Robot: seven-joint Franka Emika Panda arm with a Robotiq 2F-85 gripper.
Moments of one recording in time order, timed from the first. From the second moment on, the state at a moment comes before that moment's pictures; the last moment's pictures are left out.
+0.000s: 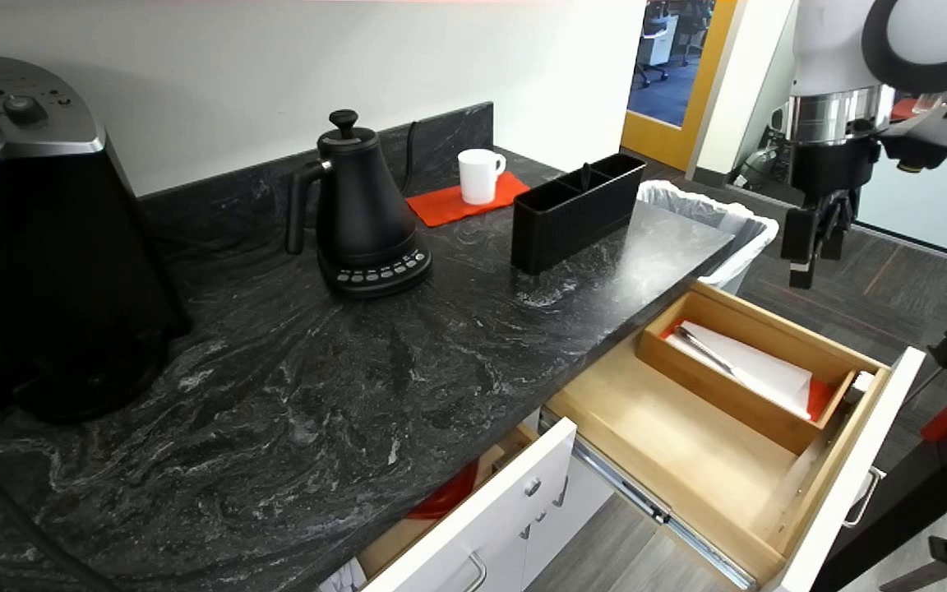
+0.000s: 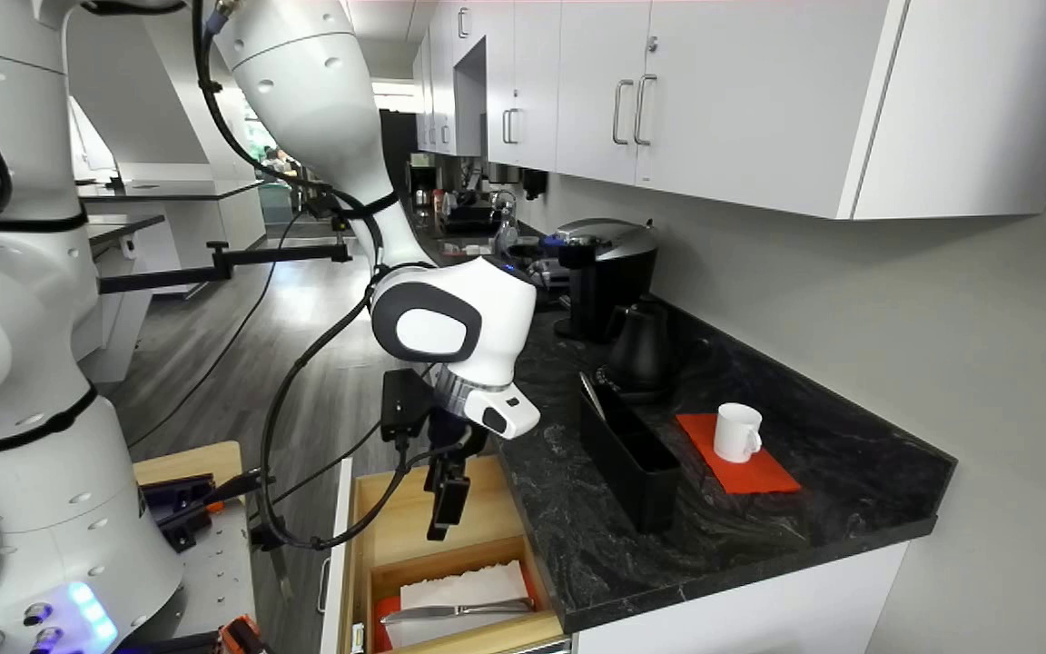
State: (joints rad) arm -0.09 0.19 -0.13 -2.60 0.07 2.50 0.03
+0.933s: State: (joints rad) arm -0.10 0.16 -0.13 -2.62 0.10 2.85 0.00
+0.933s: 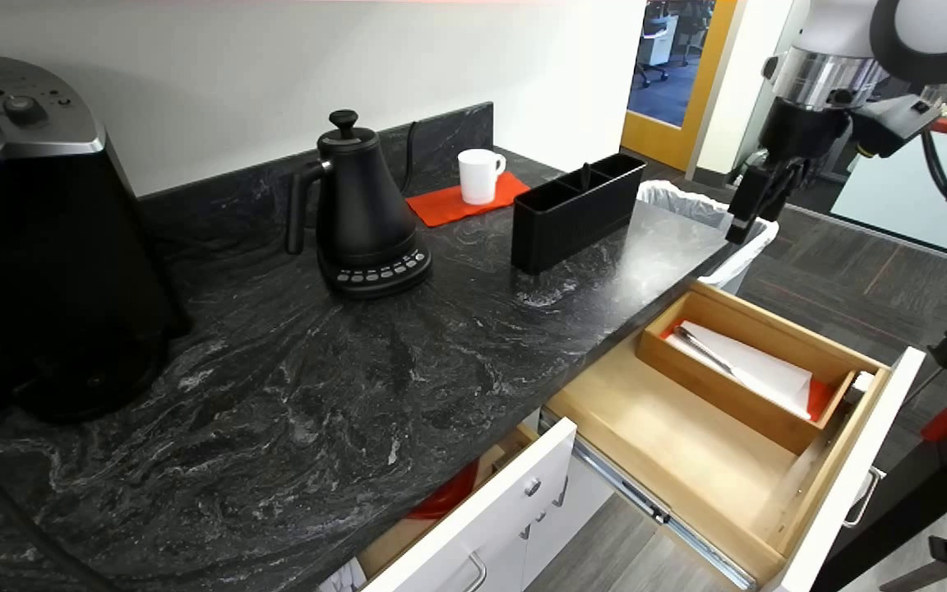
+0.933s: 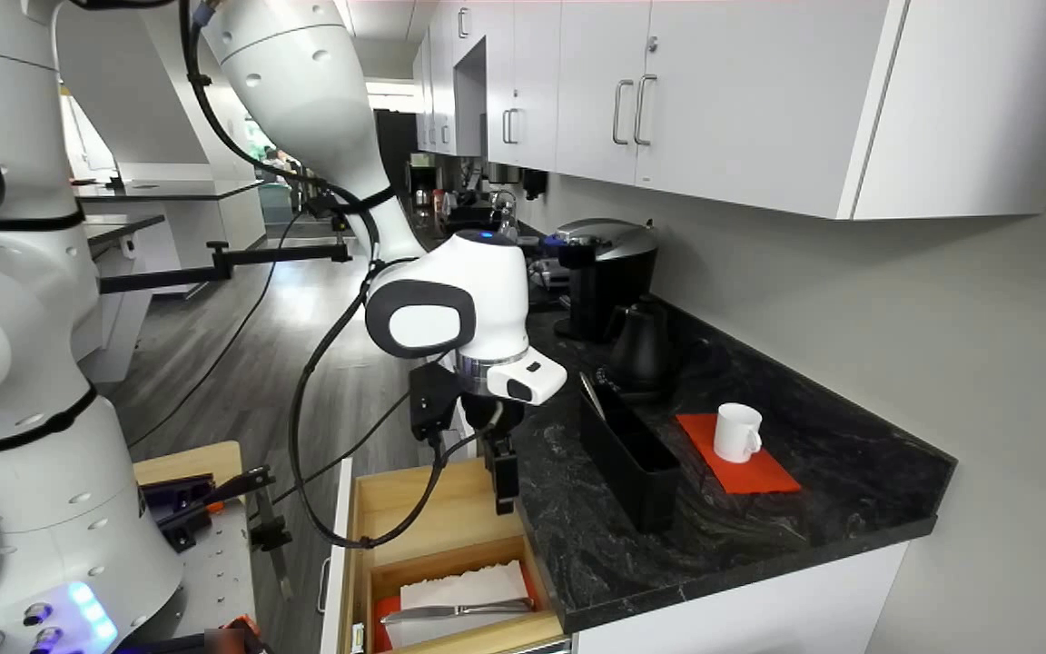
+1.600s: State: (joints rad) arm -0.08 0.17 -0.02 -2.63 0.11 3.02 -0.19
